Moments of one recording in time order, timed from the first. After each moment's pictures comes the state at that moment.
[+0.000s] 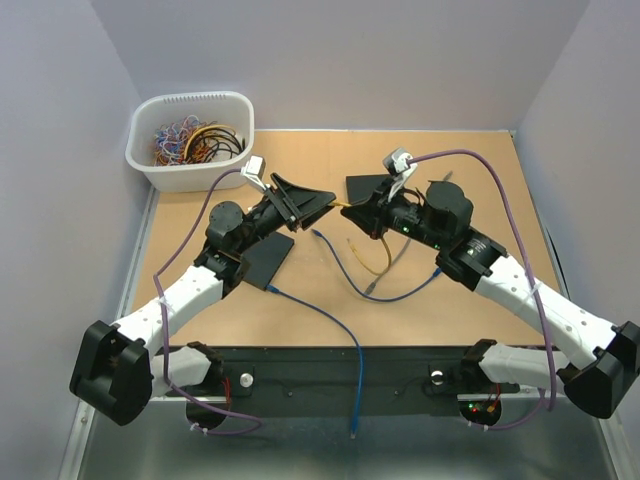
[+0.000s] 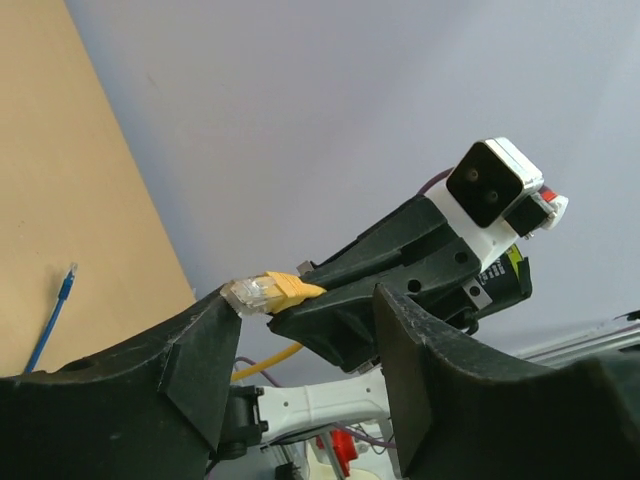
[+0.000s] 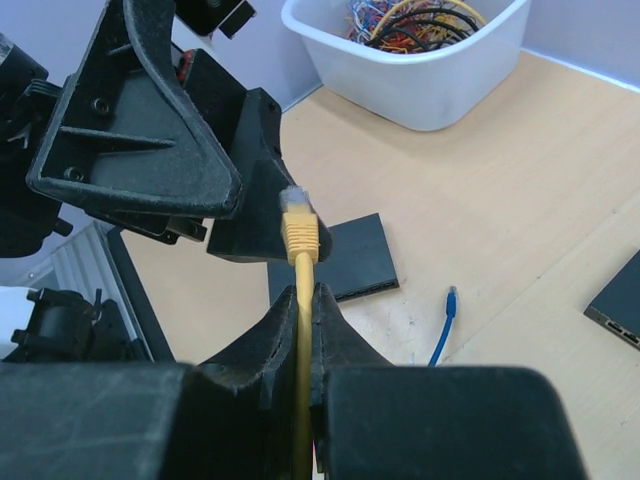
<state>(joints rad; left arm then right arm) -0.52 1.13 0.69 0.68 0.45 -1.39 0.72 1.12 1.03 0.03 -0.27 0.26</state>
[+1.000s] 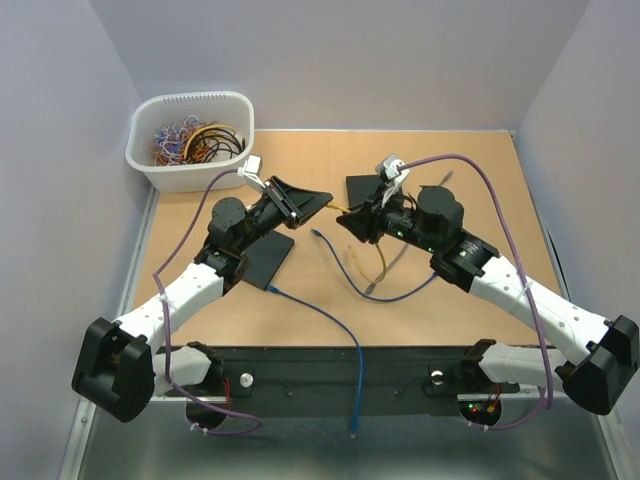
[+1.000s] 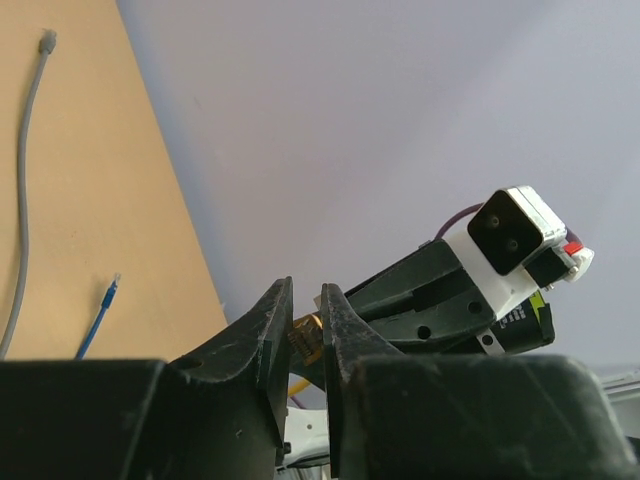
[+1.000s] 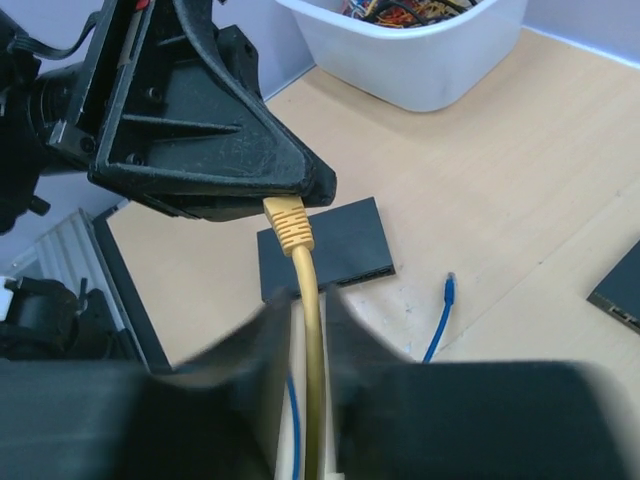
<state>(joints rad) -0.51 1.15 0.70 0.61 0.40 -1.35 0.74 1.14 0.98 0.06 -0.25 0.23</state>
